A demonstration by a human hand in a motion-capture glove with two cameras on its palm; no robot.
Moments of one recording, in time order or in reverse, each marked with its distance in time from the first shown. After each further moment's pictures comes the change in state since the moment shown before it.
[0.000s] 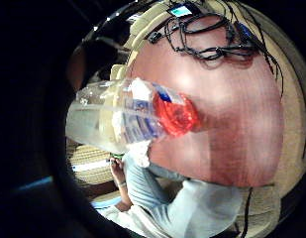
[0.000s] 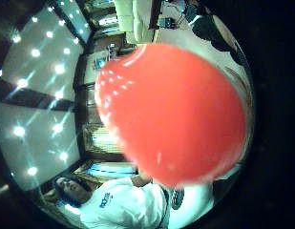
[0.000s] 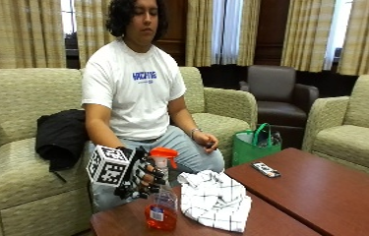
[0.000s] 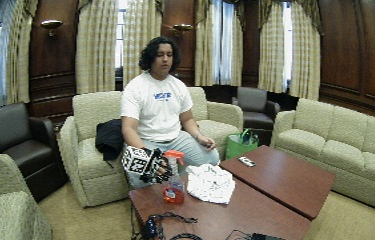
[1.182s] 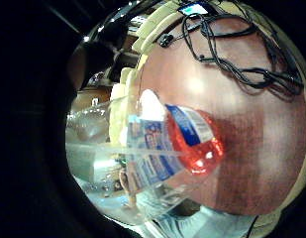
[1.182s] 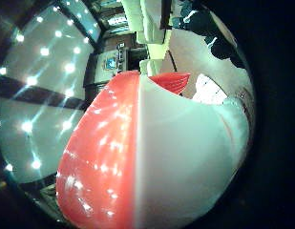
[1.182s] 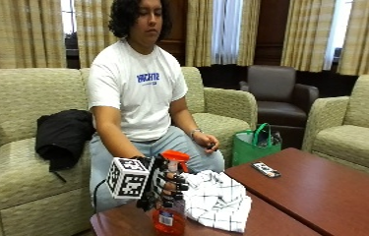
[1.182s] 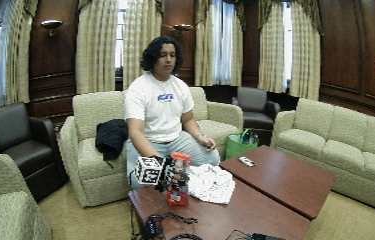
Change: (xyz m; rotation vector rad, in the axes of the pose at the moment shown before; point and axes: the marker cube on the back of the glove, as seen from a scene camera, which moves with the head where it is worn) arm -0.015 -0.066 0.038 0.021 -0.089 -0.056
